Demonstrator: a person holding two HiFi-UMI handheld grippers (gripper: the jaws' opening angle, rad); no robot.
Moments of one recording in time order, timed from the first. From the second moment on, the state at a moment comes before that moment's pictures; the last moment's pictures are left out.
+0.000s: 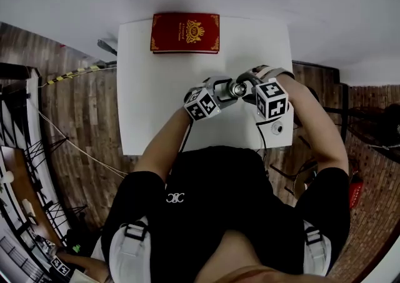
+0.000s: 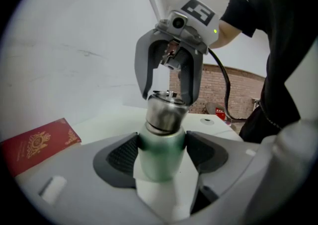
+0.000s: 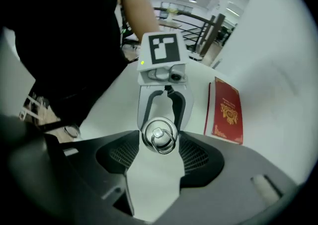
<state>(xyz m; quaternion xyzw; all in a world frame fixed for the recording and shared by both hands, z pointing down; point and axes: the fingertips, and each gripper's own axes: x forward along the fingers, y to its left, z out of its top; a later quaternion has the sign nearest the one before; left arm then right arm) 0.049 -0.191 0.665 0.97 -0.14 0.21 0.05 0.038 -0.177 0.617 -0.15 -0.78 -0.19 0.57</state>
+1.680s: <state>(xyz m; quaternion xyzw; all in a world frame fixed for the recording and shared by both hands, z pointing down) 0.048 -0.191 0.664 0.97 -0.15 0.21 0.06 0.027 -0.190 0.604 -0.01 -0.91 0.01 0.42</state>
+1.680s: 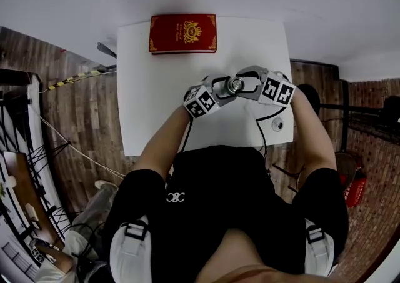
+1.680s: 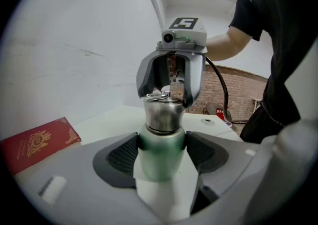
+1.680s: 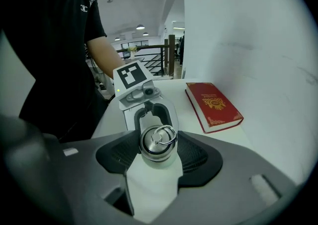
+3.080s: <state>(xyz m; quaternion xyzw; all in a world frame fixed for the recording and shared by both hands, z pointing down) 0.046 -0.193 0.664 0.97 -0.15 0.20 0.06 0.033 -0.212 0.596 0.48 -0.86 0.09 0.15</state>
